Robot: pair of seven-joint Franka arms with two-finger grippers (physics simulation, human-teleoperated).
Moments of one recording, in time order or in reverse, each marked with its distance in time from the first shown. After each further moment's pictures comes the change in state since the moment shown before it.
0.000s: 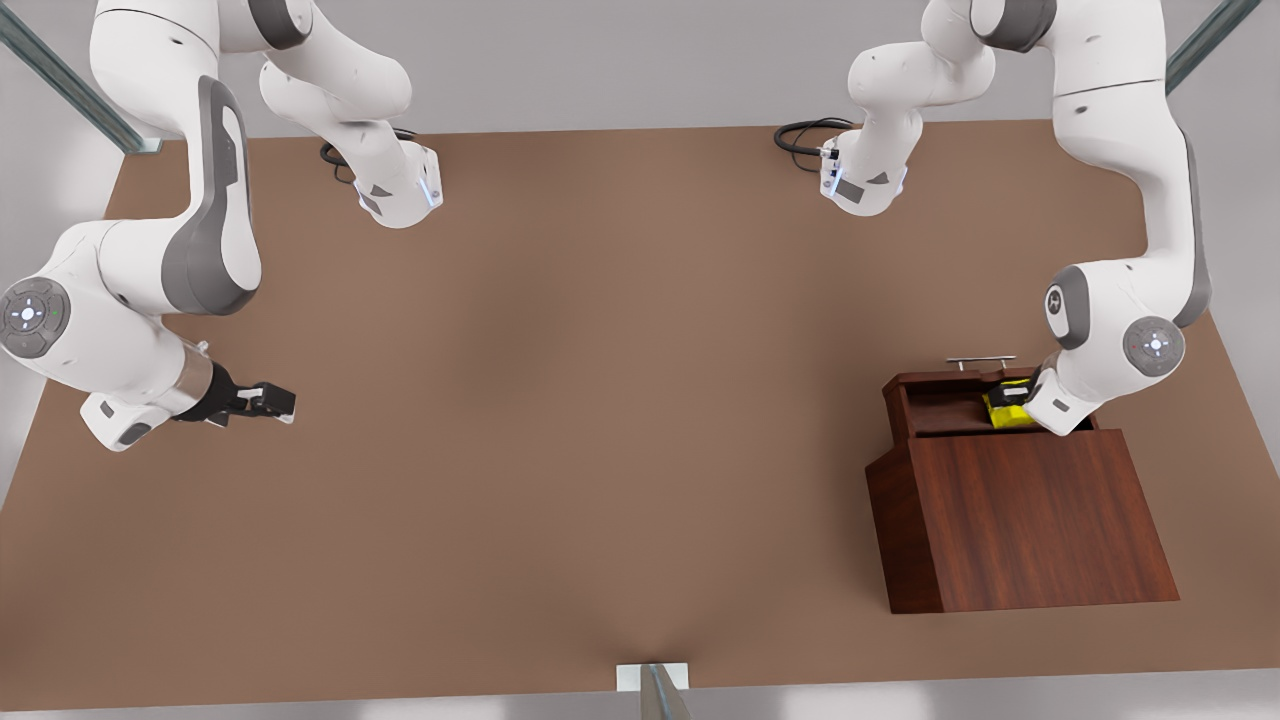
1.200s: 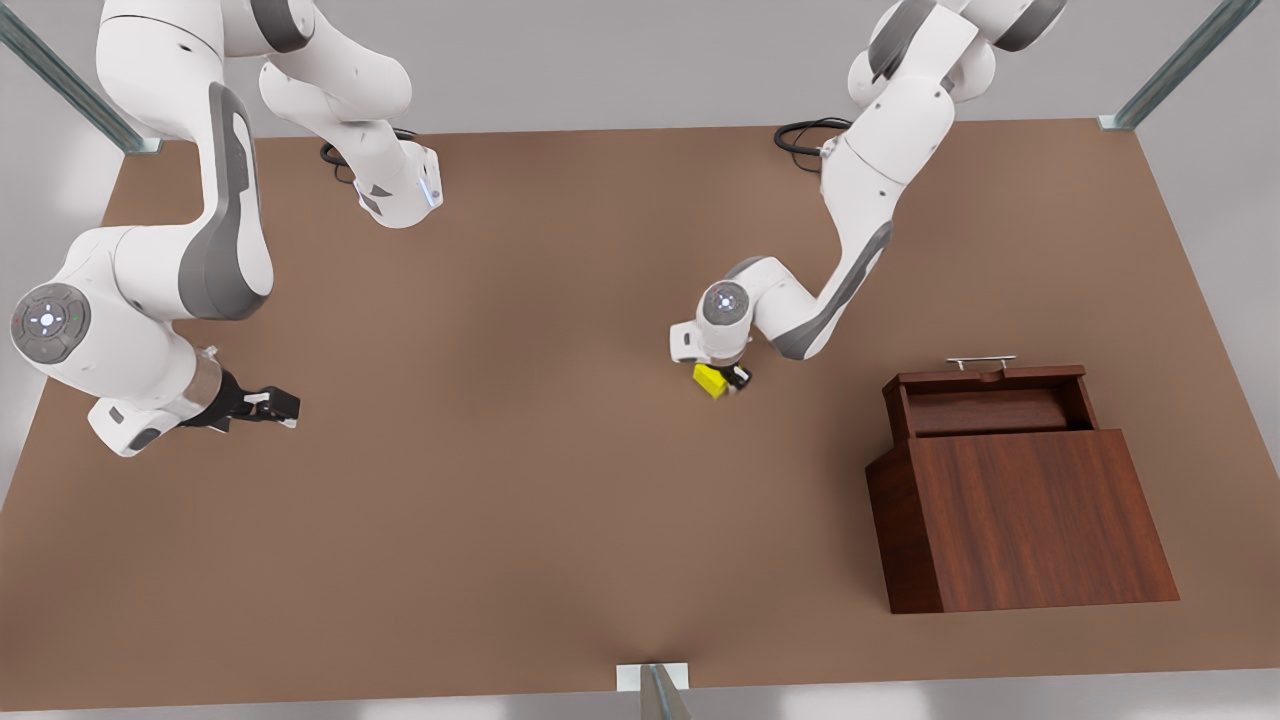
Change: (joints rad) left arm -0.547 0.296 -0.297 -0.086 0.145 0.327 -0.182; right arm 0.015 0.014 0.002 0.011 -0.040 0.012 -0.003
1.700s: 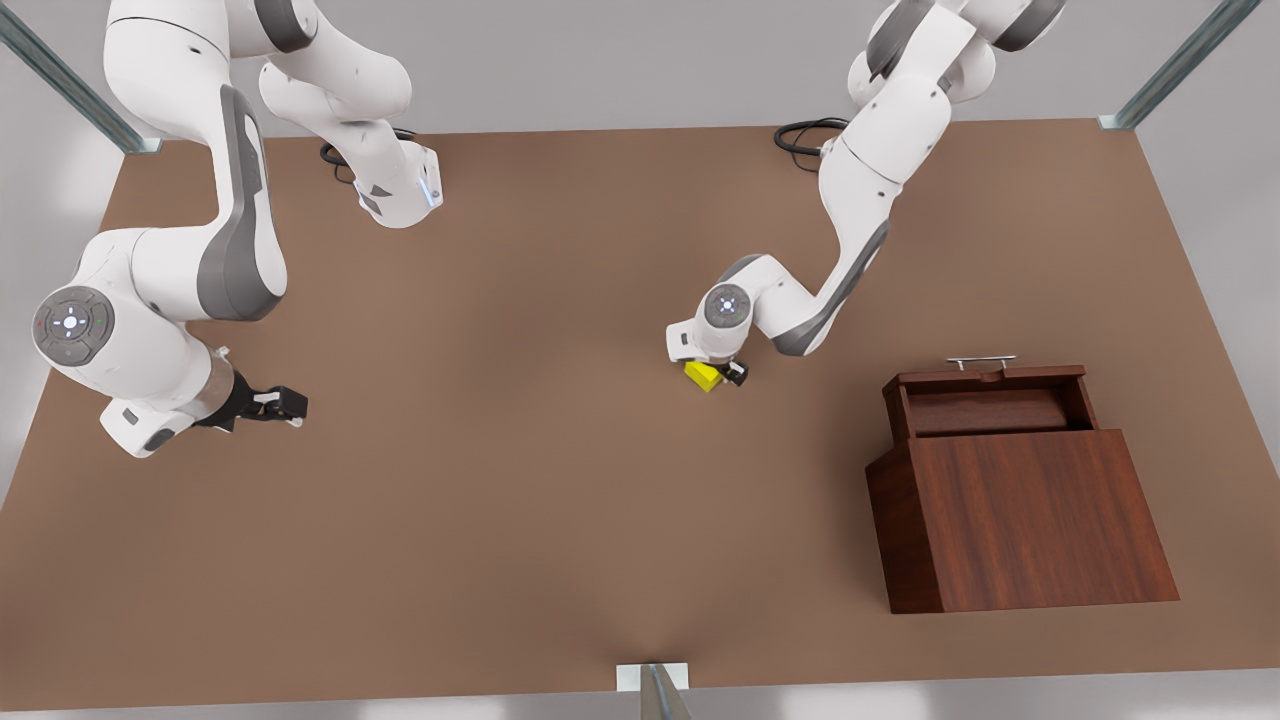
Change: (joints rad) left arm -0.016 0.002 0.000 -0.004 -0.037 0.010 -0.006; right arm 0.021 0.003 0.000 -0.003 -0.037 -0.005 0.003
